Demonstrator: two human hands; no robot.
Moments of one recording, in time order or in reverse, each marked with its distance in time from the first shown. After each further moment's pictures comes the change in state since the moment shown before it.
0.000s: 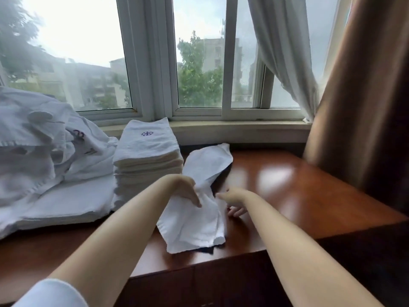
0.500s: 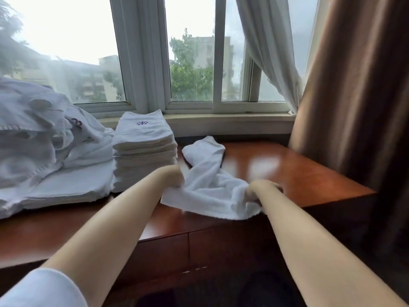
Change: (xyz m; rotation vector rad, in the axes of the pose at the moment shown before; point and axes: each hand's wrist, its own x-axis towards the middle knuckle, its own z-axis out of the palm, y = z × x) left_hand -0.048 -0.001 0.031 -0.103 0.192 -0.068; right_hand -0.070 0.047 -0.016 -0.499 0.285 0.437
